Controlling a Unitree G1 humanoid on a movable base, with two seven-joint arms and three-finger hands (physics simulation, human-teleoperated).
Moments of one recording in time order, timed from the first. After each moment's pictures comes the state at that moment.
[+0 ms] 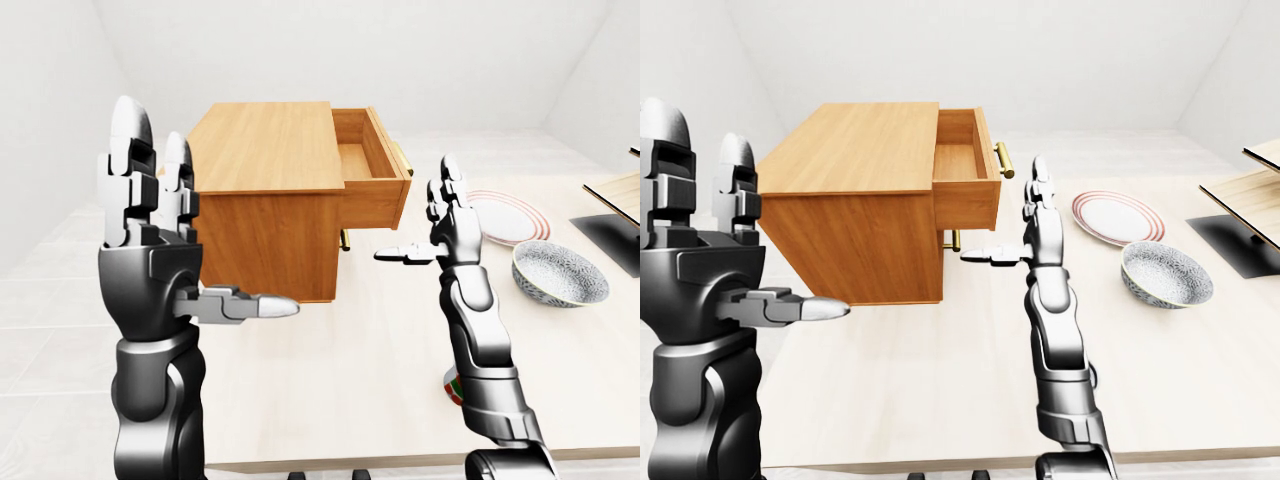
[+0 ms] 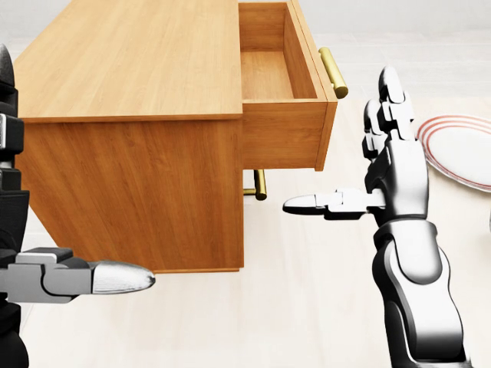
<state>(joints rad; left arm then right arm) -0.10 0.06 0.07 -0.77 -0.10 0.09 -0.04 -0.37 -0.10 -0.11 -0.06 0.06 0.09 -0.03</state>
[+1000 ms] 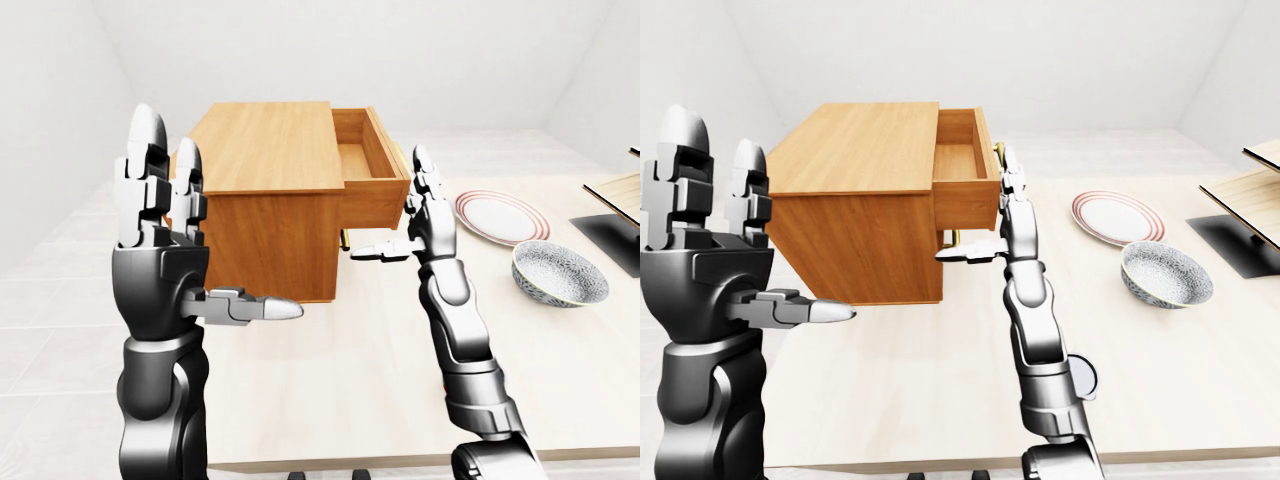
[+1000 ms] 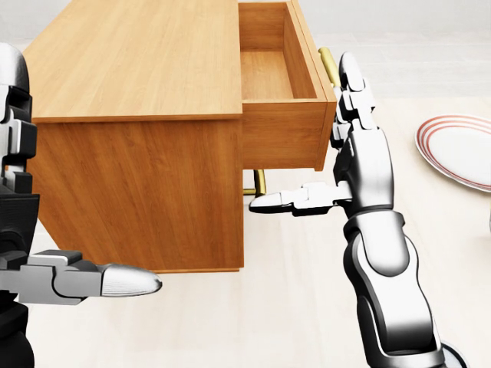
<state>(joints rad) -0.09 0.05 0.06 -0.76 -0.08 0.09 -0.06 -0.42 -0.05 -0.02 -0.05 0.00 0.09 -0.03</state>
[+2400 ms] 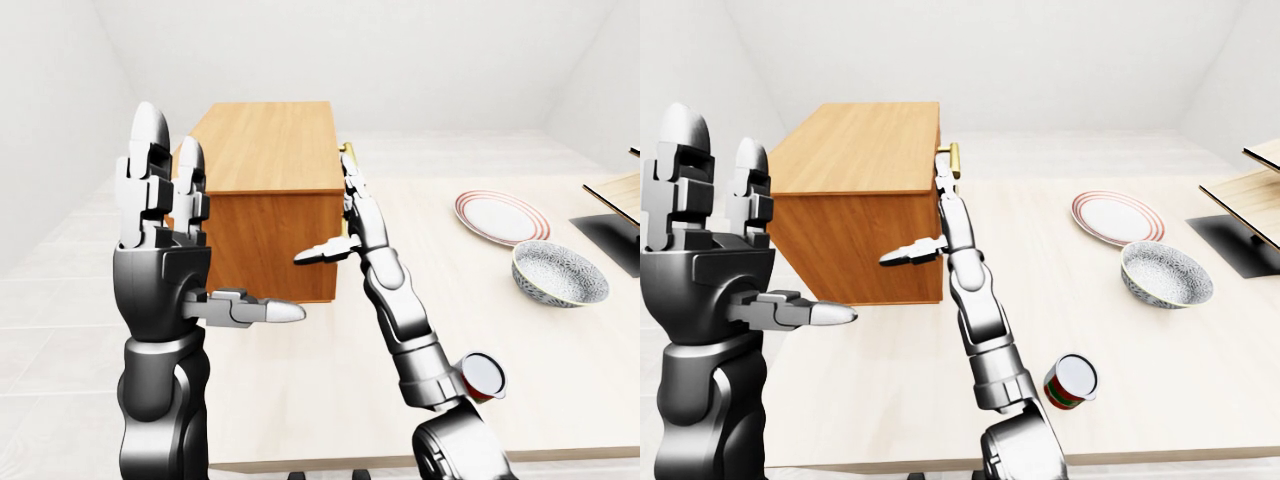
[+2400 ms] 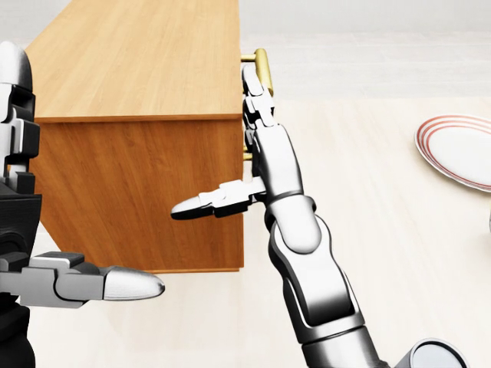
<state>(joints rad) -0.09 0.05 0.05 -0.77 -0.08 0.09 -0.07 -0.59 0.13 0.06 0.23 -0.10 0.09 -0.01</state>
